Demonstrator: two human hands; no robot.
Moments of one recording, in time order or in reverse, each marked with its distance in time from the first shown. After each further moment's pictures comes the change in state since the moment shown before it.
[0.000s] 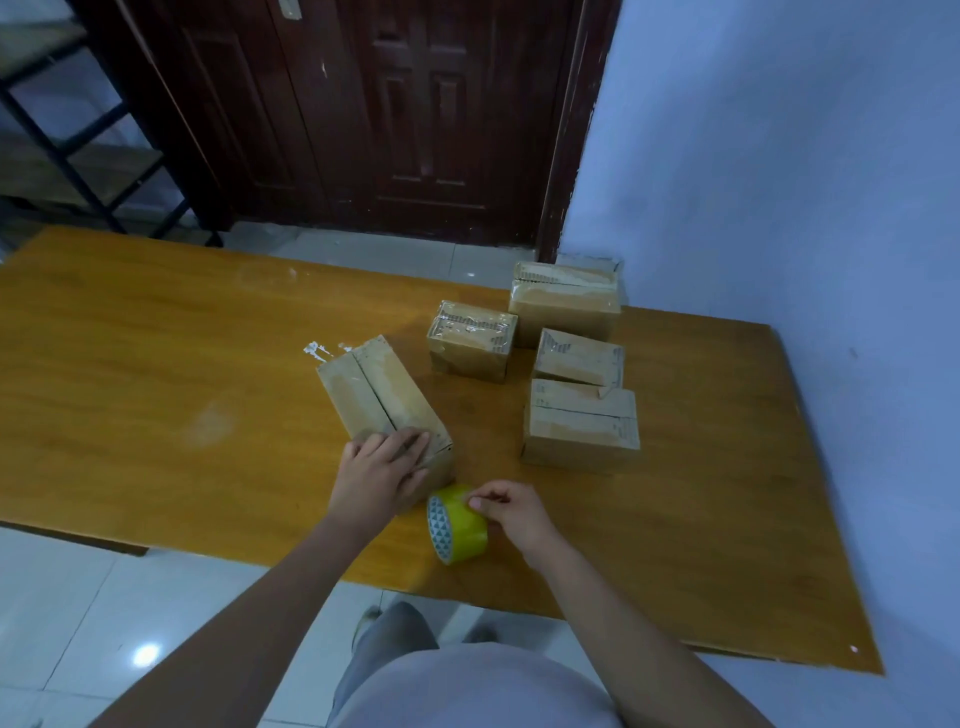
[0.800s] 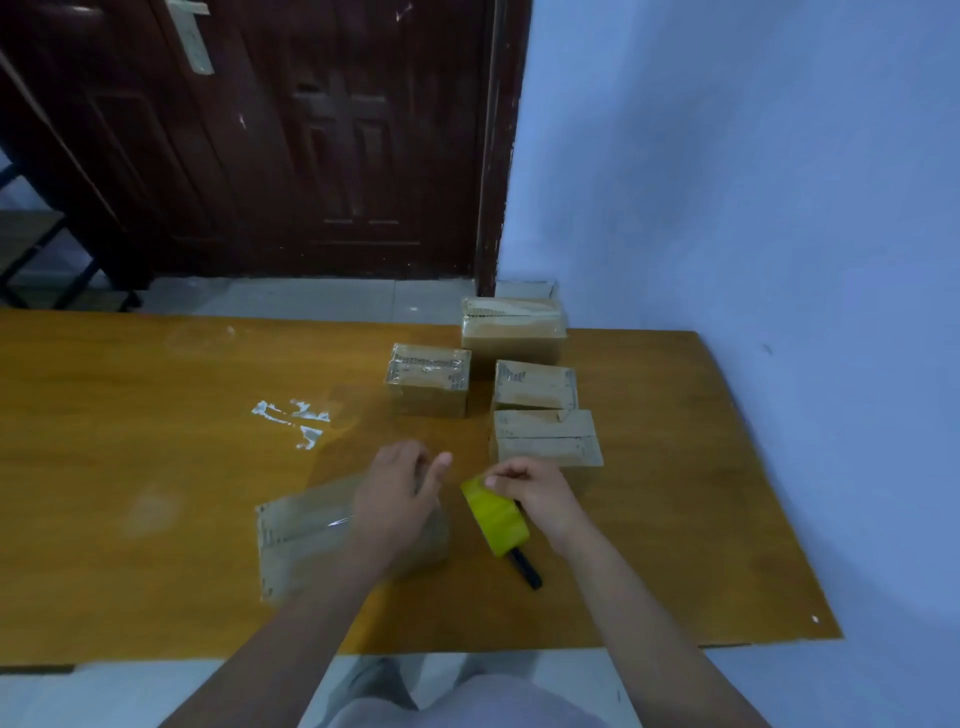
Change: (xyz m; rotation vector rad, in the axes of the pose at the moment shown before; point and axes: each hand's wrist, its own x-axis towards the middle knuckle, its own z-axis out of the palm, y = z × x) left_hand 0.059 0.045 -0.028 -0.511 -0.113 -0.268; right_hand -0.036 -0.087 -0.031 -0.175 0.231 -0.132
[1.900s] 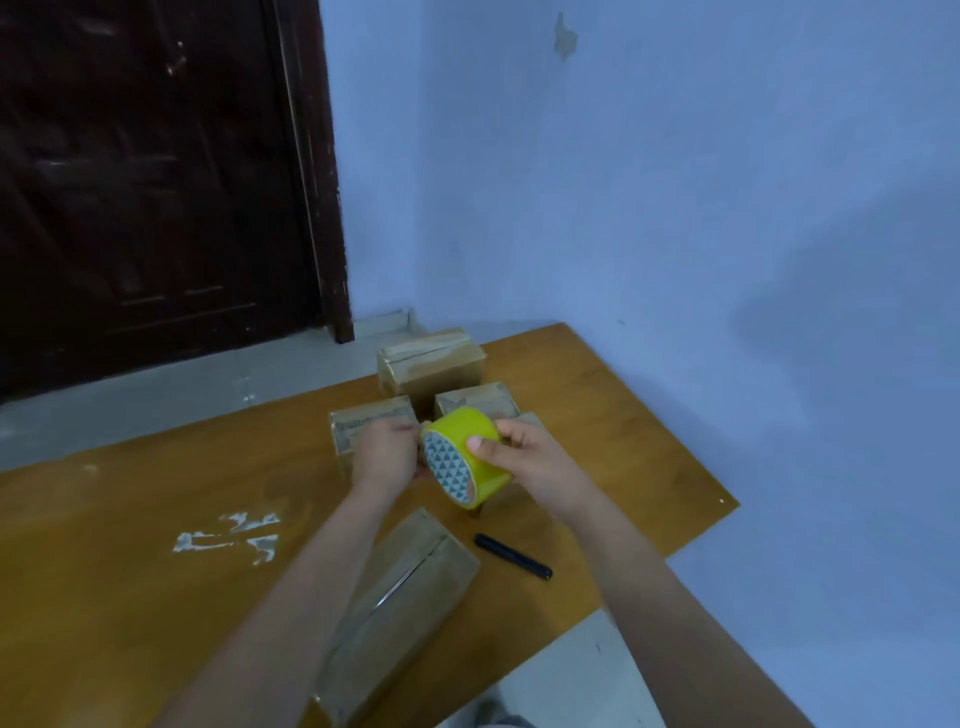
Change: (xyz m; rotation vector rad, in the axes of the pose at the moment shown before) left_hand 0.101 0.025 -0.077 -0.679 -0.422 -0.253; right_hand -0.035 -0.111 0.052 0.118 0.308 -0.134
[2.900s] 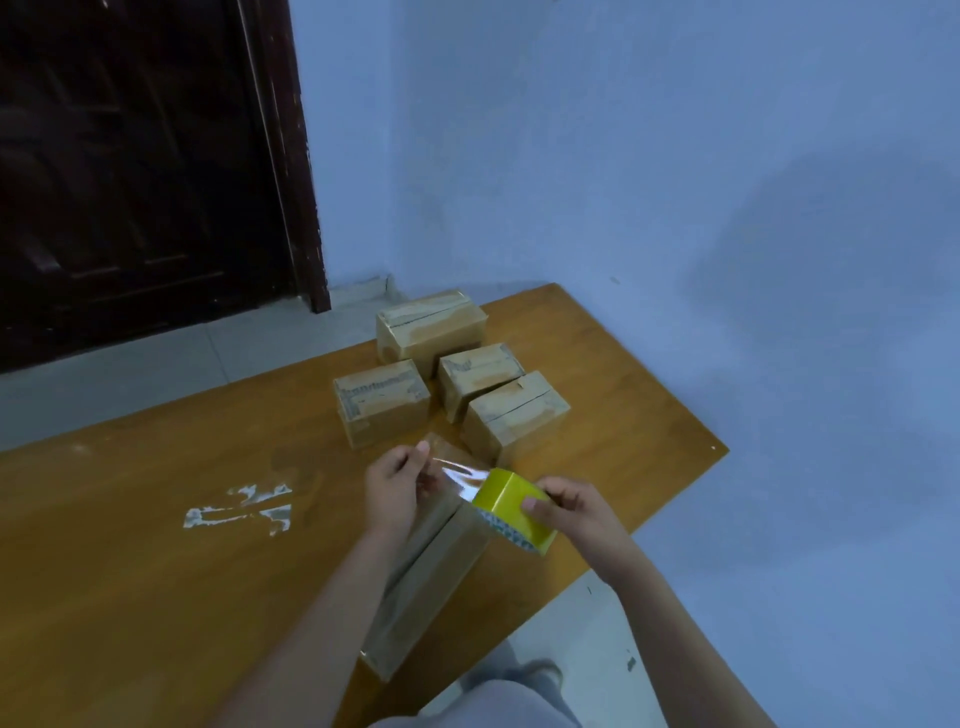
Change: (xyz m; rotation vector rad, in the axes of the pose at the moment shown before) left_hand -0.008 -0.103 -0.011 -0.277 -0.053 0.095; right_hand -0.061 0.075 0.029 0.025 0.126 0.053
